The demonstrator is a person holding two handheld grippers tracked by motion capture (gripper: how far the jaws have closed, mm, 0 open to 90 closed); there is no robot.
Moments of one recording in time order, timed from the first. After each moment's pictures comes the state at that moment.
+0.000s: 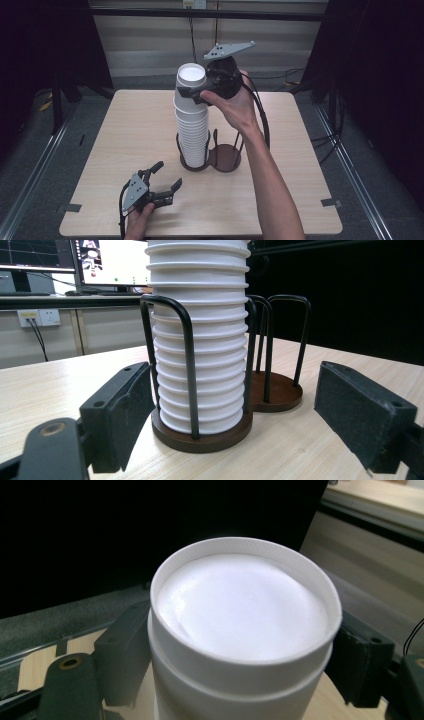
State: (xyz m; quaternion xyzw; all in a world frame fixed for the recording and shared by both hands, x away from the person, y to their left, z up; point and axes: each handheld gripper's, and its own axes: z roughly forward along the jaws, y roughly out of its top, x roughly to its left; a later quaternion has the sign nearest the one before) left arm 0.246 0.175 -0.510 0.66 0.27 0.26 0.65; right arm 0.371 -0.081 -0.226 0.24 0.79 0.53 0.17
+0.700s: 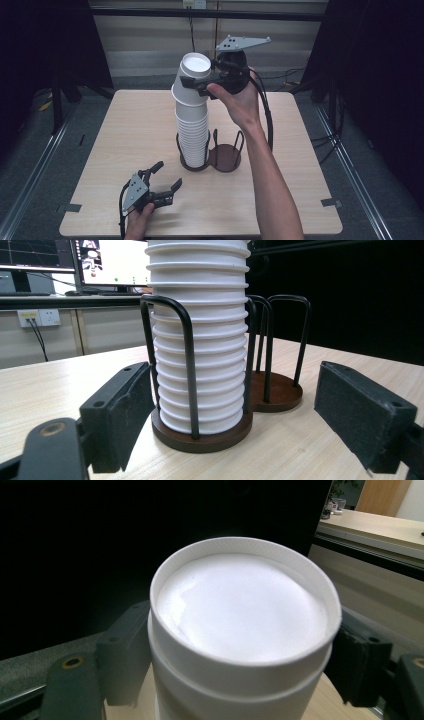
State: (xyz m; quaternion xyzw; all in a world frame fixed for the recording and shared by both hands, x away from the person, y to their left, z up) left arm 0.246 0.175 -0.510 0.66 0.27 0.26 0.65; right arm 0.367 -0.094 -0.213 0.24 0.75 0.59 0.17
